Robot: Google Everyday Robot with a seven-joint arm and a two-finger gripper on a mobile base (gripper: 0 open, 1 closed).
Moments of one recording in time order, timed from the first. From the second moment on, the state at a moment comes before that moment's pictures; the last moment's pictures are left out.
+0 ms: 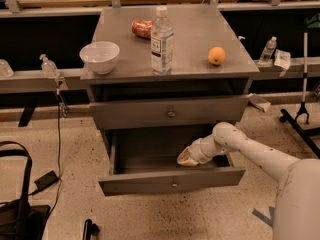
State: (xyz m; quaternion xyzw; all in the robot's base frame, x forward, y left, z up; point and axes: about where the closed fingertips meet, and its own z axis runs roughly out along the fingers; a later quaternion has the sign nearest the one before) arm 0.648 -0.114 0.414 -0.64 0.69 0.18 0.27
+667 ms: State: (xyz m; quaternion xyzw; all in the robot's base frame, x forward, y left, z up) arm 0.607 -0.136 0.406 -0.64 0.70 0.19 0.25
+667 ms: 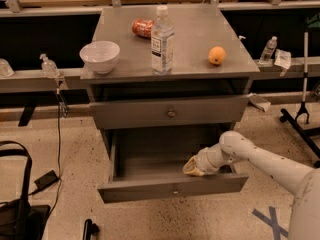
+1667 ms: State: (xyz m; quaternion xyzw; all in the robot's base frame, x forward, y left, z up) arm 0.582 -0.155 0.404 -0.62 0.71 0.20 0.25
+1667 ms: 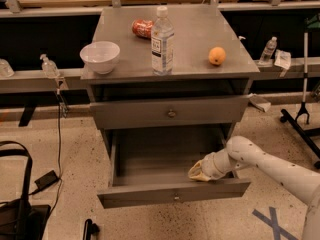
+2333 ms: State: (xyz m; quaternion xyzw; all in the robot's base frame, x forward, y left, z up) arm 0.612 -0.167 0.424 -0.59 0.73 0.18 0.29
